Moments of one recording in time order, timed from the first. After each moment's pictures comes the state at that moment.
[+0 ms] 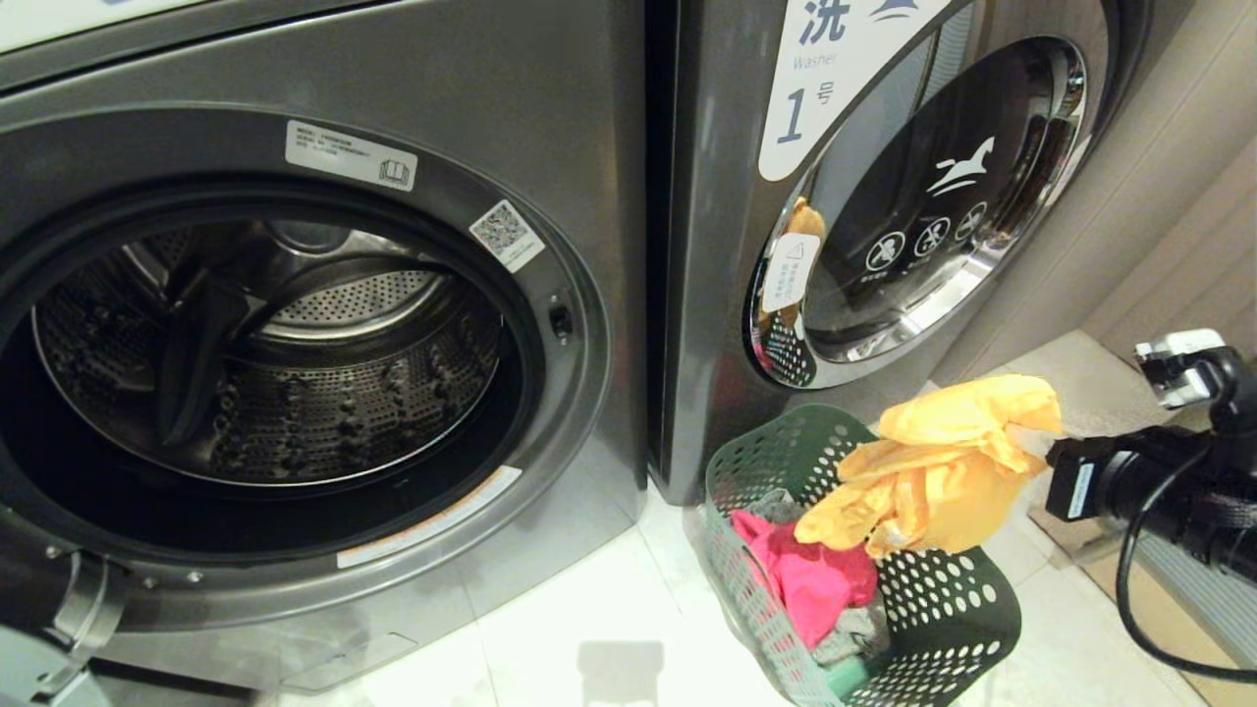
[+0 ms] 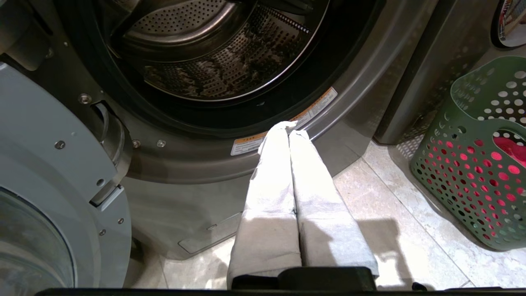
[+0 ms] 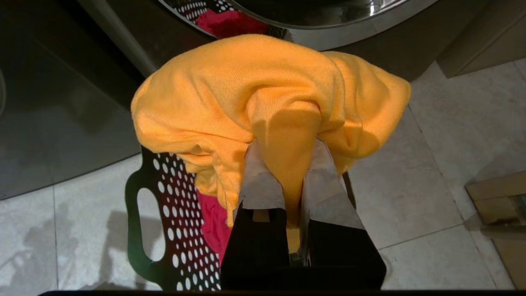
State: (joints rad) left arm 0.00 0.00 0.00 -0.10 -0.01 0.07; right arm 0.04 1.46 -0.44 -0.86 0.11 -0.04
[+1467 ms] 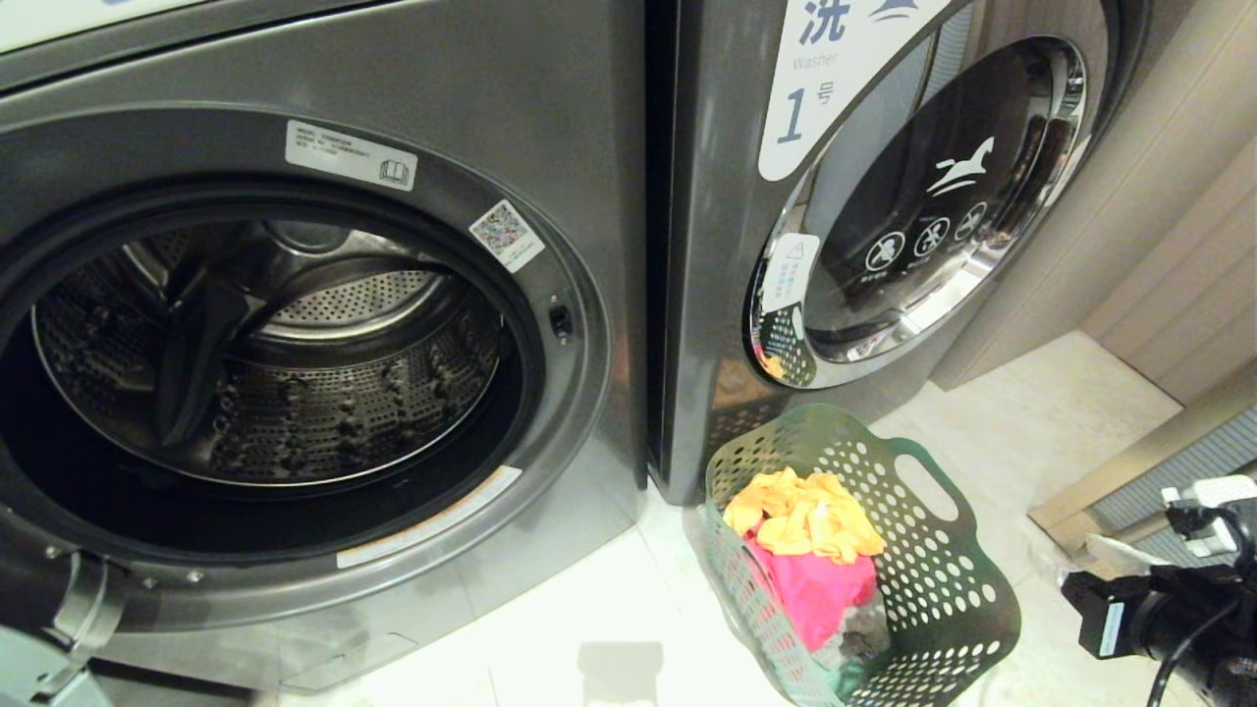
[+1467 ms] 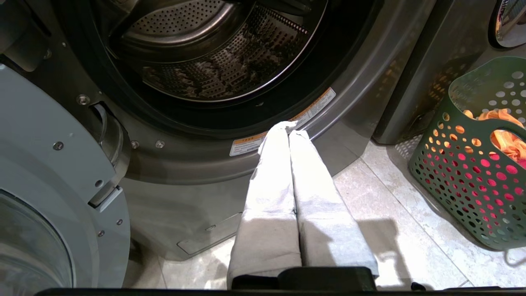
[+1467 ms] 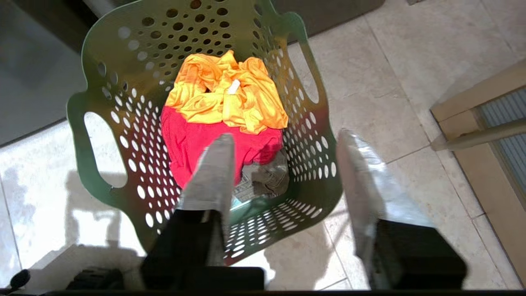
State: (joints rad) left arm 0.00 0.00 0.00 -0.11 -0.01 0.07; right arm 0.05 1.45 -0.01 -1.18 -0.04 -0.04
